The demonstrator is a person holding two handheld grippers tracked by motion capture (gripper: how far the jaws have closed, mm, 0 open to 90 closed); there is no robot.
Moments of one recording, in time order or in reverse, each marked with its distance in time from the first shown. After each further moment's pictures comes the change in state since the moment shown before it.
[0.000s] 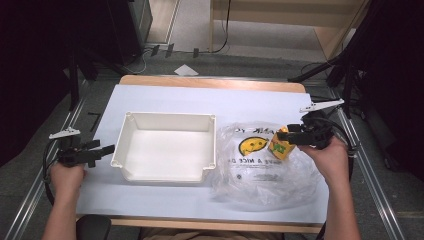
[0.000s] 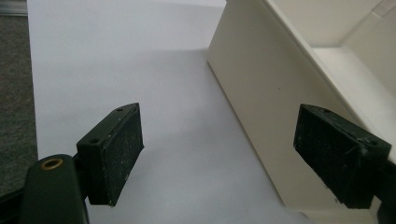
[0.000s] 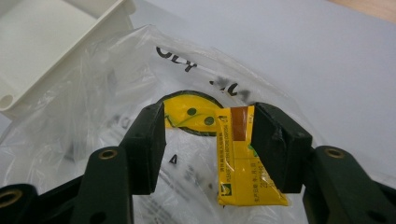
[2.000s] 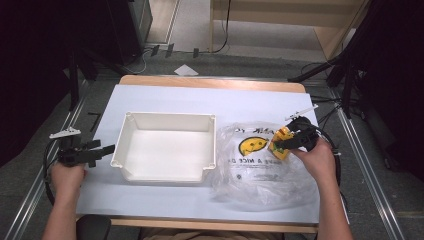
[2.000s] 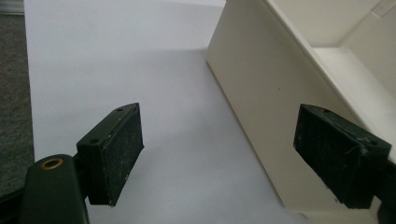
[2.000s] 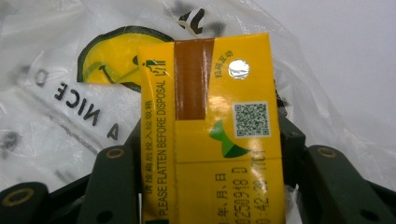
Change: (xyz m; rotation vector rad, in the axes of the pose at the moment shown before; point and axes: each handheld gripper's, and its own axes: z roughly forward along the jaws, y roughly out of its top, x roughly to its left) left arm 0.000 0.000 0.001 0.002 -0.008 -0.002; right arm -0.020 -0.016 0.062 0.231 -0.107 -0.018
